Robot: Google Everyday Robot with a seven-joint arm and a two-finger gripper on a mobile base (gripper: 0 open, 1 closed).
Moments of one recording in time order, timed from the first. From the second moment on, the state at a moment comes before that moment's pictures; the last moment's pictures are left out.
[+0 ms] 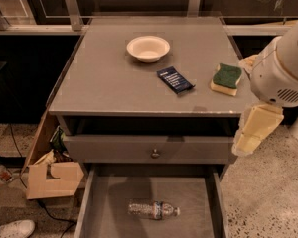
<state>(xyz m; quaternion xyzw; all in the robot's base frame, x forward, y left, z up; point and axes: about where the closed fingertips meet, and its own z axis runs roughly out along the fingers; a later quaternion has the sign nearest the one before) 0.441 -0.181 0.930 -0.61 0.76 -0.05 0.19</state>
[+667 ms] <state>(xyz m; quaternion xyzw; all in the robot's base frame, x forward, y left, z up) 0.419 -0.161 0.905 -0.63 0.75 -0.05 0.19</state>
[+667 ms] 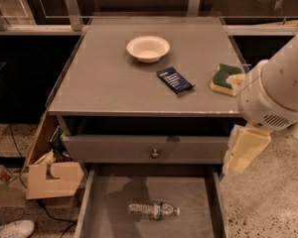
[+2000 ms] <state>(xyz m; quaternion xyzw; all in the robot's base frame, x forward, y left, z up) 0.389 -0.110 0.841 -0.67 0.72 -0.01 0.18</state>
